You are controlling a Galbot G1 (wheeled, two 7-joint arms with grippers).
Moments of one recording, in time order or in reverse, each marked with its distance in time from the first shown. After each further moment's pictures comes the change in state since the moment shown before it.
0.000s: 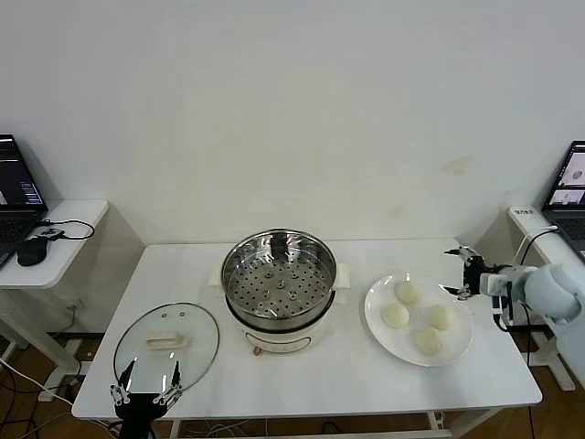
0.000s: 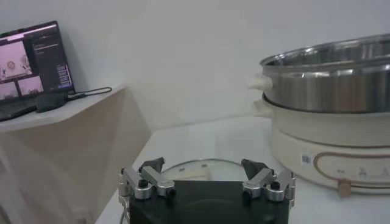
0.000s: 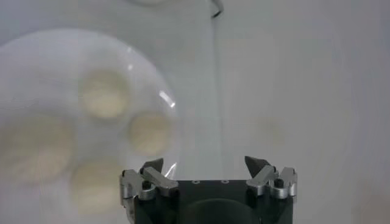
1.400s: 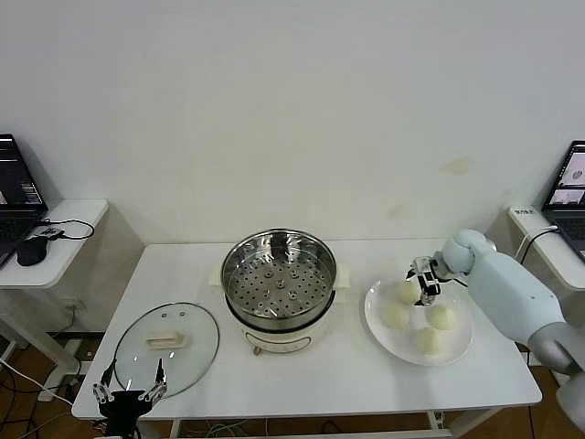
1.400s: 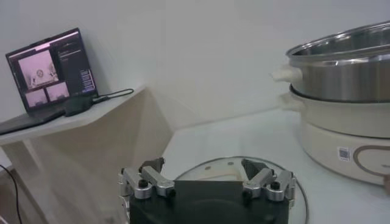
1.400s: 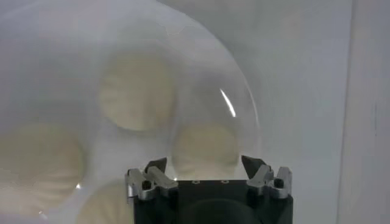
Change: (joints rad) left arm -0.019 0.007 -0.033 0.018 0.011 0.001 -0.048; right arm 0.359 0.372 -0.417 -0.545 -0.091 -0.008 -0.081
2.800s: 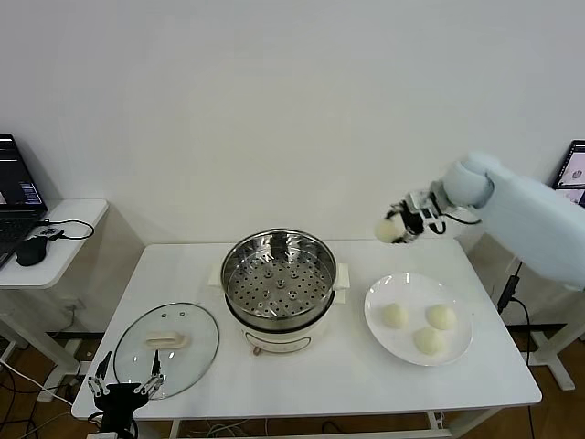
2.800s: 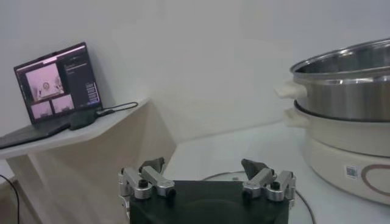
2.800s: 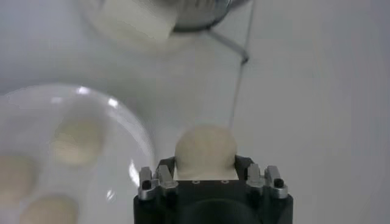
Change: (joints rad) left arm -0.006 0.031 -0.008 -0.022 -0.024 -0.010 -0.014; right arm 0.581 -0.086 -0.534 0.416 0.523 -0.072 0.008
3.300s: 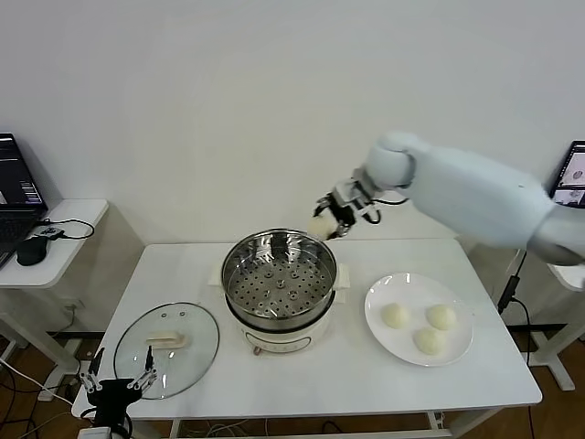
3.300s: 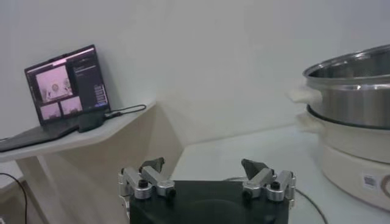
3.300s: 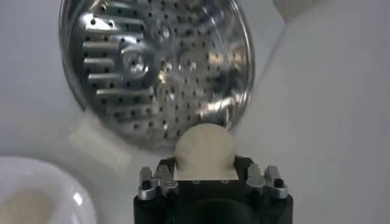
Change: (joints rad) left arm -0.021 -0.008 -0.022 0.001 -0.015 0.007 0.003; right arm 0.067 0.313 -0.182 -0.101 -0.028 0.173 0.056
